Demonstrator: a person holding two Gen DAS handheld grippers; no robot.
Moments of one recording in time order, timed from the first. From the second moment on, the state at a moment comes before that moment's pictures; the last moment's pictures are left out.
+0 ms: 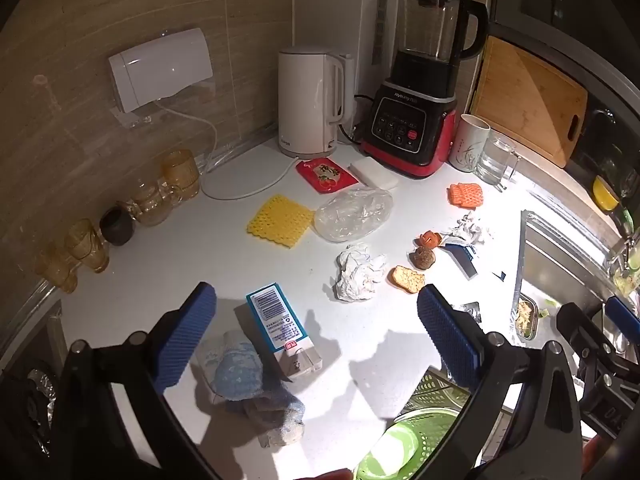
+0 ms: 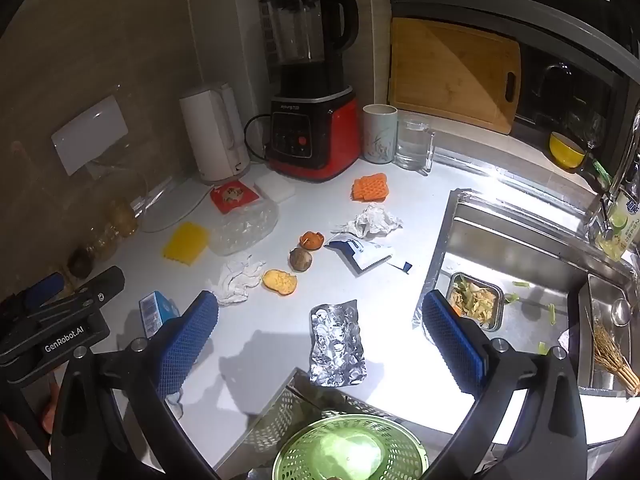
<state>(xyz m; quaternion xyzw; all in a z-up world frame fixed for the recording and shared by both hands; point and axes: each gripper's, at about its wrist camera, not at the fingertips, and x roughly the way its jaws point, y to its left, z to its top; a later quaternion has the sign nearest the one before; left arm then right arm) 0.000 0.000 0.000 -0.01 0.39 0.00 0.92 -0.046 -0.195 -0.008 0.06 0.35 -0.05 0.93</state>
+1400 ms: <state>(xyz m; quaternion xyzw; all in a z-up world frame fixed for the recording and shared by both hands) 0.002 0.004 -0.010 -0.01 0.41 0.00 0.91 -0.041 -0.198 -0.014 0.05 0.36 -0.05 0.93</state>
